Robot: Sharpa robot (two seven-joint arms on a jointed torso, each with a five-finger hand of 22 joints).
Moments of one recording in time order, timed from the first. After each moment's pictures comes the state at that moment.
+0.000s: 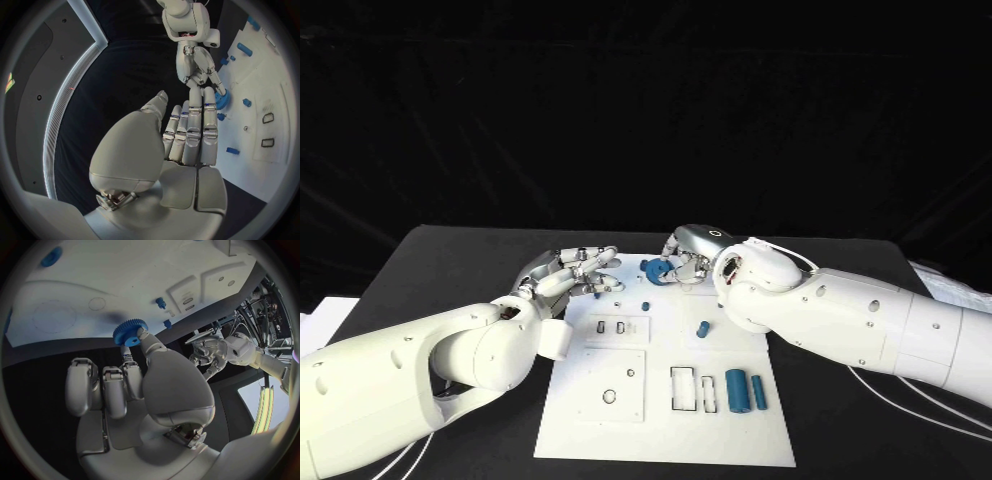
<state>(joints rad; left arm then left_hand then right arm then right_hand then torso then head) 1.16 -0.89 -0.01 1.68 0.10 -0.37 0.37 1.44 -0.06 0.17 0.13 0.07 0.96 0.20 0.11 0.07 1.05 0.14 0.15 0.07 1.21 0.07 0.39 0.32 0.16 1.10 0.18 0.31 0.18 1.24 -0.56 0.00 1.33 -1.57 -0.32 -0.29 1.30 0.00 0.16 0.00 0.18 1.06 0.13 0.14 0.09 1.44 0.03 1.38 1.31 1.46 -0.03 1.54 1.31 0.08 1.40 0.07 1.41 1.23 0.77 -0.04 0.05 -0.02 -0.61</state>
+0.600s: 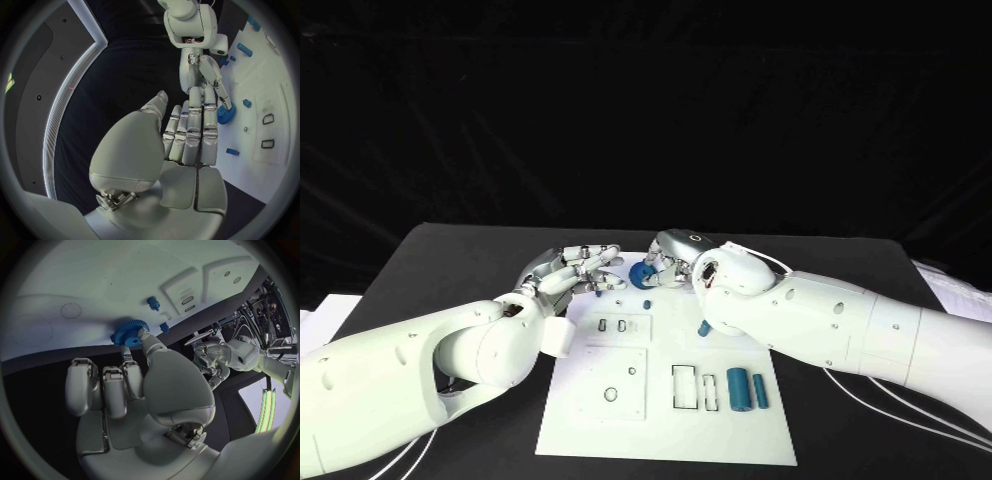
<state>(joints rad) 1.16 -0.89 -0.01 1.68 0.10 -0.37 0.37 1.44 -0.06 0.17 0.13 0.07 0.96 0.20 0.11 0.07 1.05 0.14 0.15 0.07 1.21 0.07 0.39 0.32 0.16 1.10 0.18 0.31 0.18 1.22 -0.46 -0.01 1.26 -1.58 -0.31 -0.31 1.28 -0.01 0.17 0.00 0.18 1.06 0.13 0.13 0.09 1.44 0.03 1.36 1.31 1.46 -0.03 1.54 1.31 0.08 1.40 0.07 1.41 1.23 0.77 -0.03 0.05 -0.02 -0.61</state>
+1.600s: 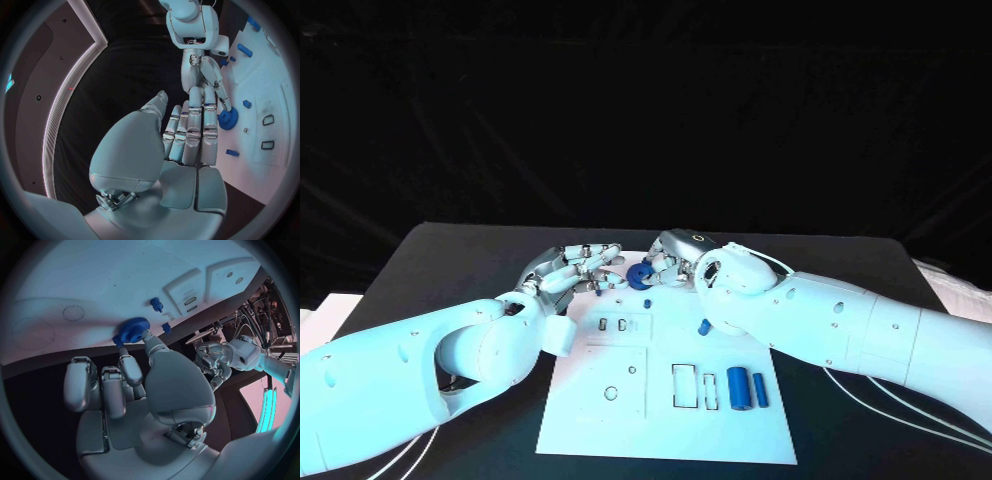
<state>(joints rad) 1.16 -0.89 -0.01 1.68 0.10 -0.37 0.37 1.44 -0.06 0.17 0.13 0.07 0.96 0.20 0.11 0.07 1.05 0.14 0.15 0.07 1.21 0.07 0.39 0.32 0.16 1.10 0.18 0.31 0.18 1.22 -0.46 -0.01 1.24 -1.56 -0.33 -0.30 1.22 -0.06 0.11 0.06 0.19 0.94 0.16 0.06 0.08 1.34 0.07 1.23 1.22 1.47 -0.01 1.54 1.31 0.08 1.38 0.10 1.40 1.20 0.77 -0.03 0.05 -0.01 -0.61</state>
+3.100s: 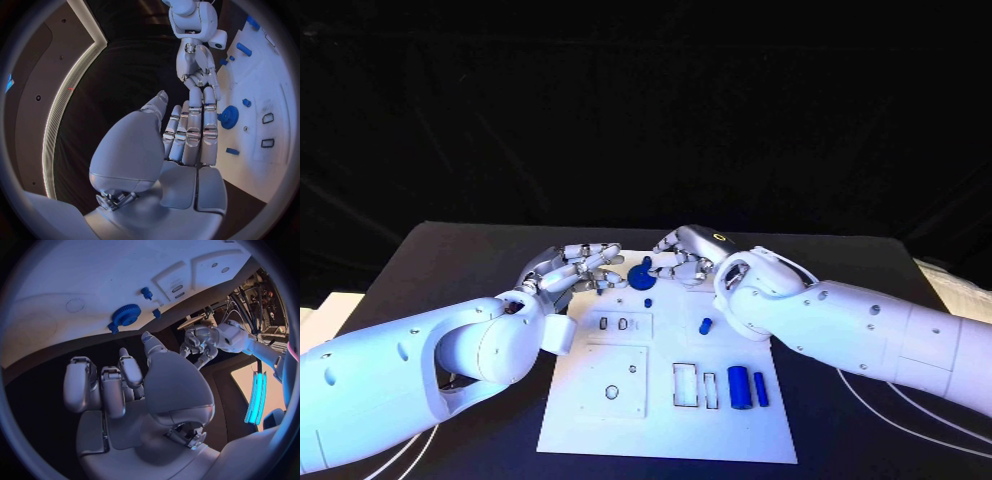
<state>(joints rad) 1.16 -0.90 -0.01 1.68 0.10 -0.37 0.37 1.44 -0.06 0.17 0.13 0.07 0.96 0.20 0.11 0.07 1.05 0.14 0.15 0.07 1.20 0.08 0.40 0.32 0.16 1.10 0.18 0.31 0.18 1.21 -0.60 -0.01 1.34 -1.42 -0.48 -0.11 1.27 -0.03 0.08 0.10 0.26 0.93 0.16 0.06 0.08 1.36 0.07 1.25 1.26 1.47 -0.01 1.54 1.31 0.08 1.38 0.10 1.40 1.21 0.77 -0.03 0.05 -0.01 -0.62</state>
